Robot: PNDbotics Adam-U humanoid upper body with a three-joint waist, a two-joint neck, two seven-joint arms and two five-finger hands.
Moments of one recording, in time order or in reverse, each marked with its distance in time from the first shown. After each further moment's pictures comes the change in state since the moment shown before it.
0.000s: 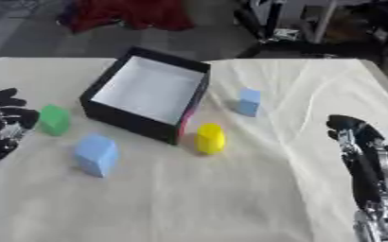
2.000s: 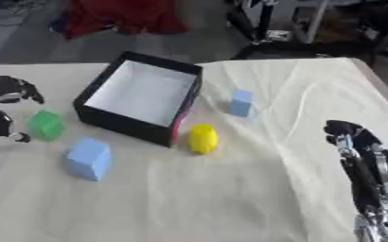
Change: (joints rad) left arm -0.611 0.328 -0.331 0.840 -0.833 -0.377 -0.468; right arm 0.010 -0.009 0.013 0.011 0.000 0.002 0.012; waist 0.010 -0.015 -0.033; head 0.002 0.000
